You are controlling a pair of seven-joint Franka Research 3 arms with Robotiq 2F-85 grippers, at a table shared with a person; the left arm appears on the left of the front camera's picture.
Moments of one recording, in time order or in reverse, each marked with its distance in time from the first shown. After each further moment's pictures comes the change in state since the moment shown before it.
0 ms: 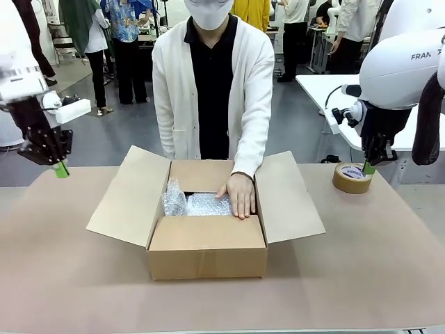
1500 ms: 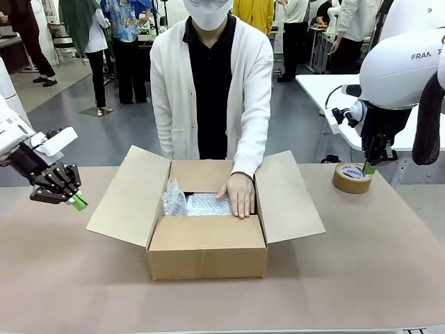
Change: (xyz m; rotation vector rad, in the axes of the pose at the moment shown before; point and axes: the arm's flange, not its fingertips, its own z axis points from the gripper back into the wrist) left arm -0.038 -0.035 -0.094 0.121 -0.420 0.084; right arm 0.000 0.000 0.000 0.000 0.000 0.000
